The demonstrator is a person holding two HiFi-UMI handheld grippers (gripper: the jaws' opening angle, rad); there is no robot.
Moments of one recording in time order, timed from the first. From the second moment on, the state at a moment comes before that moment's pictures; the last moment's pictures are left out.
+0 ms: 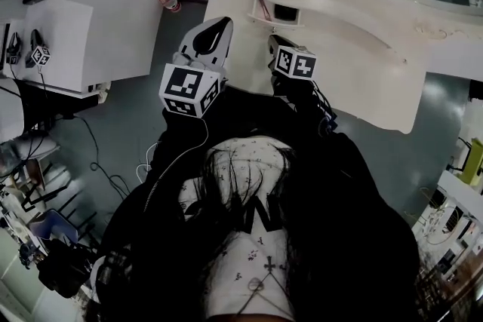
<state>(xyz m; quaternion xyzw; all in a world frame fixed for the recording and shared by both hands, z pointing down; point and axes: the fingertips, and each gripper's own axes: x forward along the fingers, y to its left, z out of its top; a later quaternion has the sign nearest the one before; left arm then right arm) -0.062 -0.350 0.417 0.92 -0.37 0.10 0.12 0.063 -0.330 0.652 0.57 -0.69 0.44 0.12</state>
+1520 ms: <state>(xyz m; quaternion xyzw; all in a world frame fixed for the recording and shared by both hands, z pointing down) -0.063 -0.363 0.417 0.89 -0.42 0.11 0.12 0.071 -0.383 0.658 0.53 -0.71 0.43 0.14</state>
